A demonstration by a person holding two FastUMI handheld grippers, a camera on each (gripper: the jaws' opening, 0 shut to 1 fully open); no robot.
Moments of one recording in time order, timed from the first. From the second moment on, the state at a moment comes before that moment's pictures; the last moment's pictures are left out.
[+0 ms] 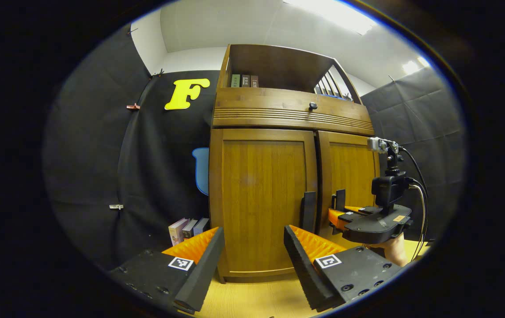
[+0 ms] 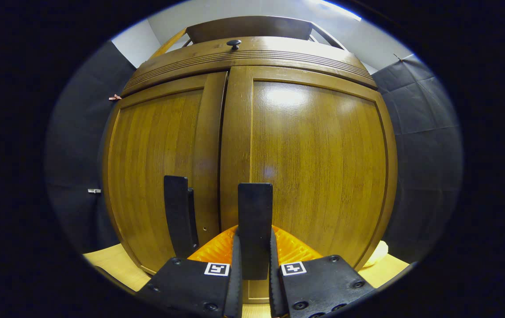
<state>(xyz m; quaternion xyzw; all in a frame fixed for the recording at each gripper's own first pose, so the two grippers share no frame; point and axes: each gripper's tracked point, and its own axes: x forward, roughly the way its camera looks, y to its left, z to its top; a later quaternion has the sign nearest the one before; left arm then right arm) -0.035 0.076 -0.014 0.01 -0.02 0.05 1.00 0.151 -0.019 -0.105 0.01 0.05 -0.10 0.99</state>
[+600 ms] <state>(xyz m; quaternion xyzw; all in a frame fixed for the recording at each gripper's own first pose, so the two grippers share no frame) -0.048 0.048 -0.014 0.03 -0.01 0.03 1.00 0.081 -0.023 -0.087 0.01 0.06 -0.04 1.00</state>
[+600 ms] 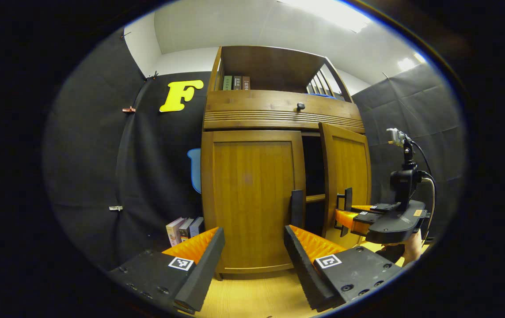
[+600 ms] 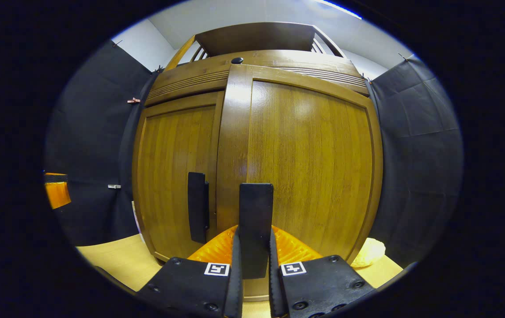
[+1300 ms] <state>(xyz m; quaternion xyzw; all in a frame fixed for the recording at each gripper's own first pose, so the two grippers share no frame) -0.054 0.009 -0.024 0.02 0.00 0.00 1.00 -0.004 -0.062 -0.069 0.01 0.05 -0.05 1.00</state>
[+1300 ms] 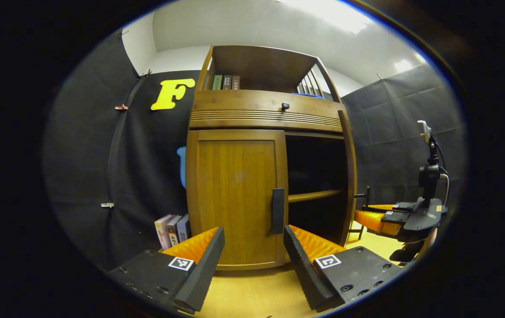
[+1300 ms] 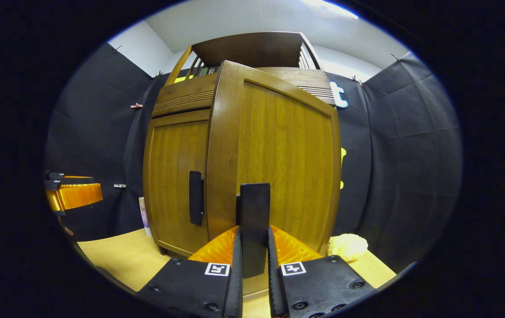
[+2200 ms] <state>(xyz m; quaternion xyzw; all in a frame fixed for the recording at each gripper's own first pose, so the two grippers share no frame) -0.059 -0.049 -0.051 0.02 0.02 -0.06 1.00 -0.082 -0.142 -0.044 -0.03 0.04 -0.14 0.99</state>
